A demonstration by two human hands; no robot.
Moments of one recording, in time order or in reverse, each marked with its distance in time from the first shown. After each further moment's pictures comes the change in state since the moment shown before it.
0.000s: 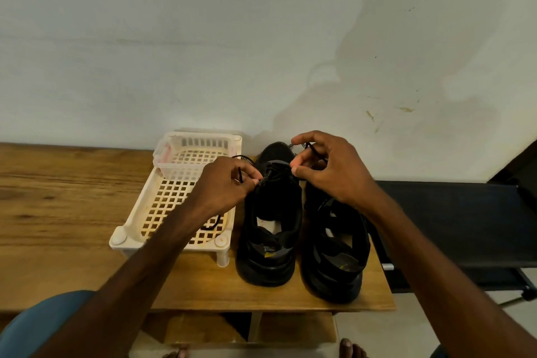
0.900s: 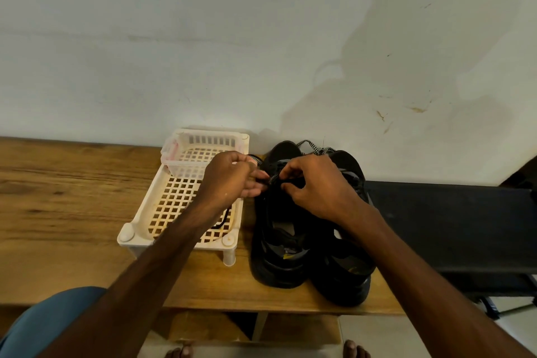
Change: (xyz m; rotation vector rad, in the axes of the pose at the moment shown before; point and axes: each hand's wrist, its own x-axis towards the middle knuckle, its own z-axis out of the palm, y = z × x) left_hand 0.002 0.010 0.001 -0.649 0.081 -0.342; right_hand 0.004 -0.006 0.042 -0.378 -0.136 -0.025
